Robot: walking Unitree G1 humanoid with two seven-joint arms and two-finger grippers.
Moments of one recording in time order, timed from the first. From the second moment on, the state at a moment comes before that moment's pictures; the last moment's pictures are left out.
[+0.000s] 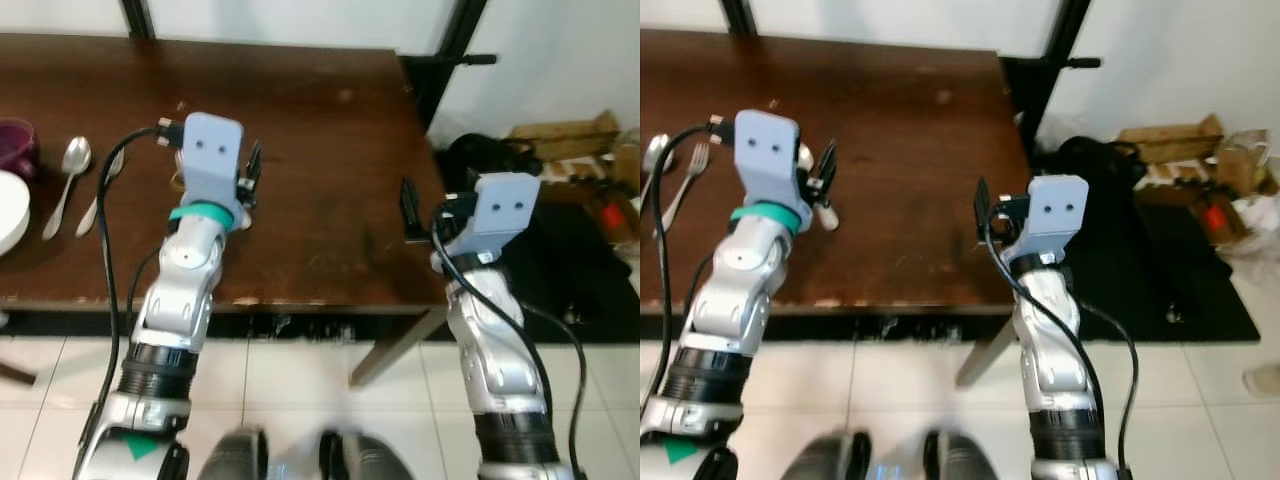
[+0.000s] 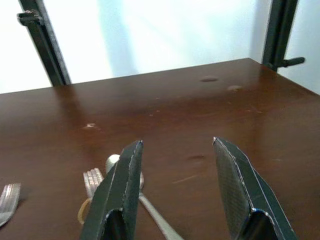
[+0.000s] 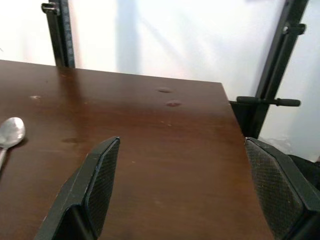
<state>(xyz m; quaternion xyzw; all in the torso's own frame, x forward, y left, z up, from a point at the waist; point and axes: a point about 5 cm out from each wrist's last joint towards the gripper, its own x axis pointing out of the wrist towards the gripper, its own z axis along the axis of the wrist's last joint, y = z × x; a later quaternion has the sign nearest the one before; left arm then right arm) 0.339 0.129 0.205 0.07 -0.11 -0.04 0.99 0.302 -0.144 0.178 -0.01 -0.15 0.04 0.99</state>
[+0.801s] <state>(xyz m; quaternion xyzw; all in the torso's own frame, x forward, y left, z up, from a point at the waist) 0.365 0.144 0.183 0.09 0.00 0.00 1.00 0.302 -0.145 0.177 -0.01 -0.15 0.04 0.99</state>
